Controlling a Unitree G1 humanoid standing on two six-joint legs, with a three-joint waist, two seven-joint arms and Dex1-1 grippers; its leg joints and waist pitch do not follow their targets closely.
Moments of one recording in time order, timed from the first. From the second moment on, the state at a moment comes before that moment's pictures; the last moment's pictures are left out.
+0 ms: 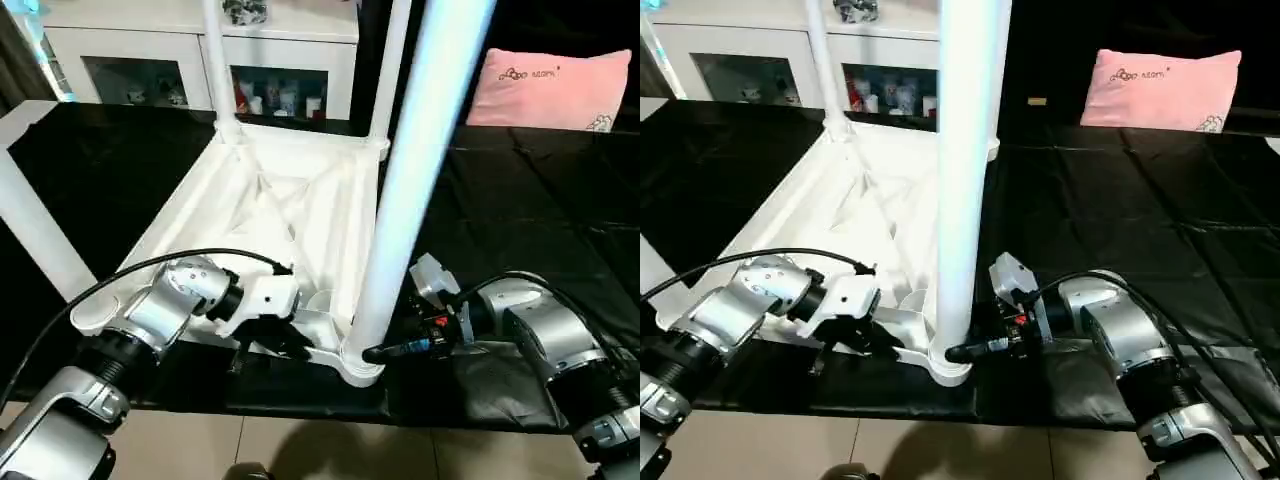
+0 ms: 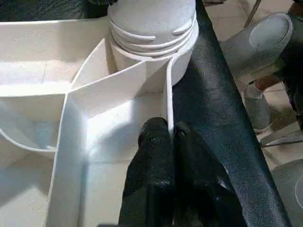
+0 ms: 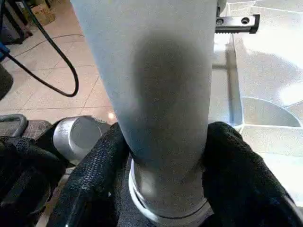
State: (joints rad) left arm -0.60 0.51 -0.50 0.48 -0.03 0.00 -1.45; right arm -0.47 -0.48 0.31 0.40 0.31 0.18 1.49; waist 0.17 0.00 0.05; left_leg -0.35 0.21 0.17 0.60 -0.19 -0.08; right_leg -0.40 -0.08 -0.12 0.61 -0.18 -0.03
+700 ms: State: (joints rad) left arm -0.61 0.21 -0.30 0.51 0.03 0.48 -0.84; right arm -0.44 -0.15 0.10 0.41 0.12 0.29 0.55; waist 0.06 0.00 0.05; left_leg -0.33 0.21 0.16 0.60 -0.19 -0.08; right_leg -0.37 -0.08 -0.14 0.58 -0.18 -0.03
